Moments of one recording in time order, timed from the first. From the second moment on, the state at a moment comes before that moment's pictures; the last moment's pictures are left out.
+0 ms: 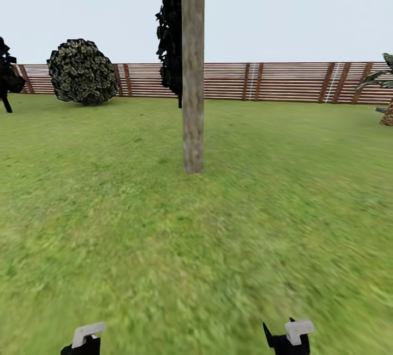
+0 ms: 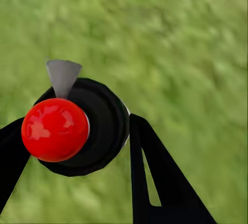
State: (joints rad) left arm -0.31 0.15 0.06 -0.35 0.16 -0.14 0.00; right arm -0.30 -0.11 0.01 -0.28 0.01 -0.56 0.13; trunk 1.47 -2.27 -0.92
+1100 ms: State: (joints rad) left arm -0.31 0.15 0.06 -0.35 0.16 -0.14 0.00; right arm -0.30 -0.11 0.01 -0.28 0.01 -0.56 0.13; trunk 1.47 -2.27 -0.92
